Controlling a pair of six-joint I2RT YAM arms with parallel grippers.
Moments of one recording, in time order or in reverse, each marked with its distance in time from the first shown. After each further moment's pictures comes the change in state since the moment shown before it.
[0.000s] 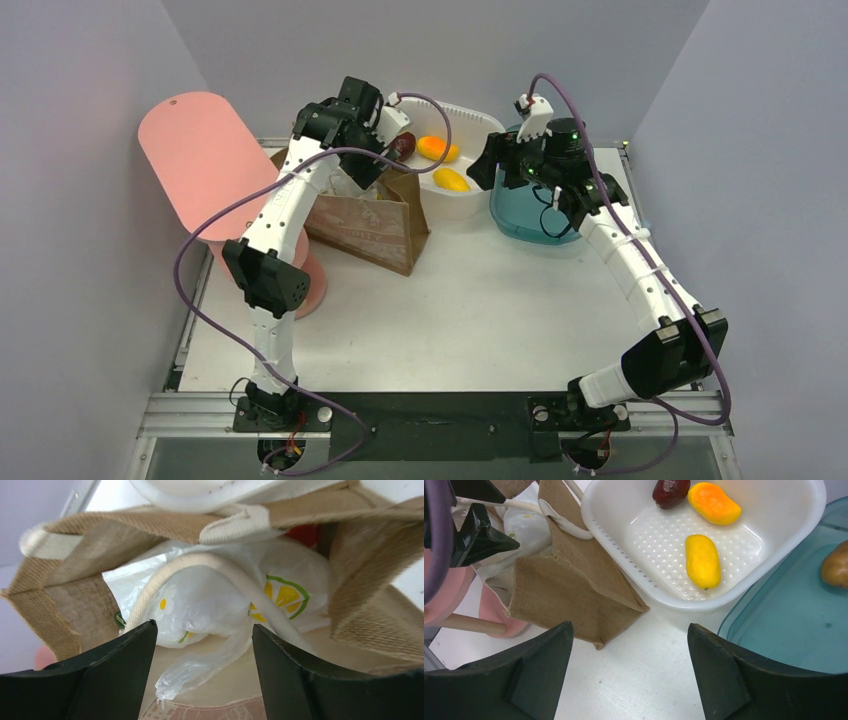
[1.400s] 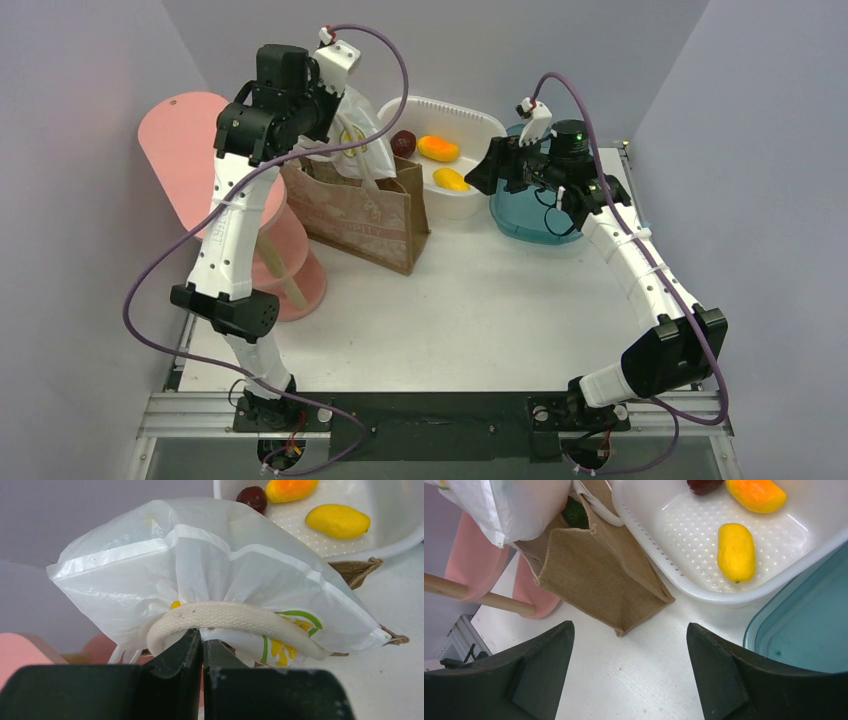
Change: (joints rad) left arm 0.106 -0.240 0.008 0.192 0.065 -0.124; right arm -0.050 0.000 -0.031 -0.005 -0.174 0.029
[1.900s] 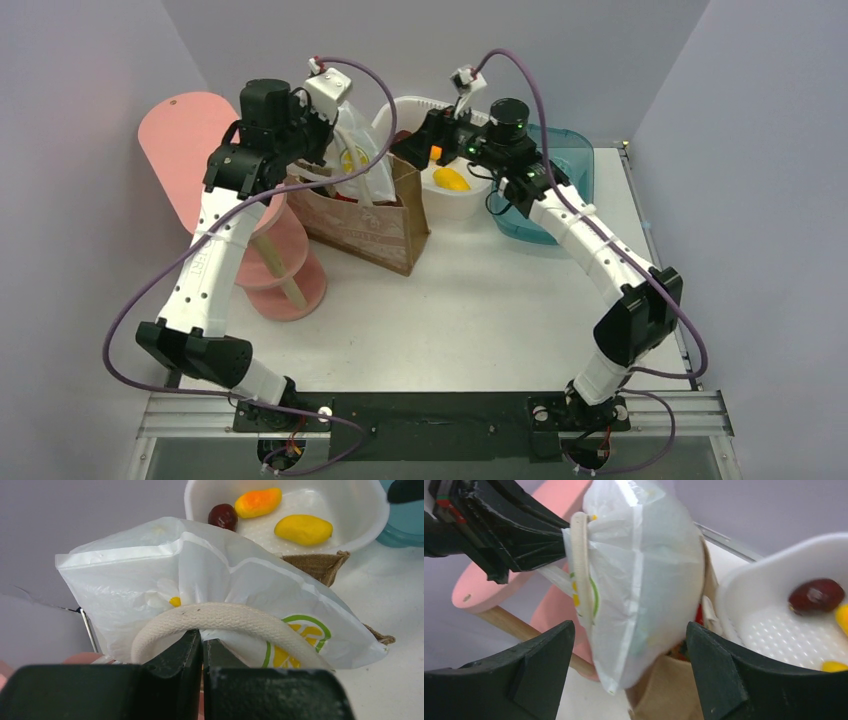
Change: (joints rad) left arm 0.038 -0.286 -0.538 0.330 0.181 0.011; right arm 0.238 0.201 0.220 0.338 0.002 0.148
